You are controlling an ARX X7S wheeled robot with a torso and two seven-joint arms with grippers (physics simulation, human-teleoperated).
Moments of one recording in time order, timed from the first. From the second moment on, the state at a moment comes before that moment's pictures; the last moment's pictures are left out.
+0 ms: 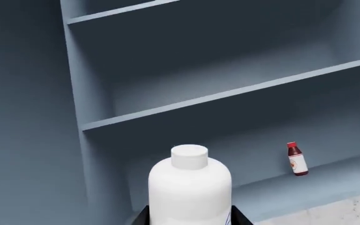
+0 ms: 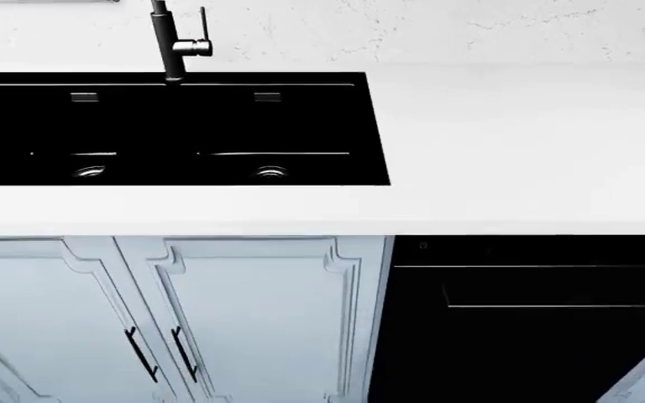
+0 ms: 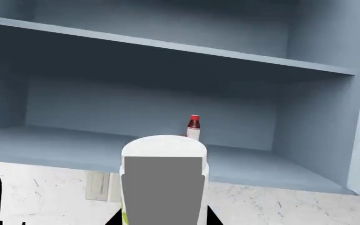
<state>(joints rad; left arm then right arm) -2.16 -0.09 0.22 -0.49 -0.02 -1.08 0.19 2.35 0.00 -0.07 0.80 -0.26 1.25 -0.24</state>
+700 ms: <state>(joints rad) -2.02 -0.12 0.22 -0.19 -0.08 -1.27 0.19 2.23 0.02 -0.14 0.44 -0.20 1.46 -0.29</state>
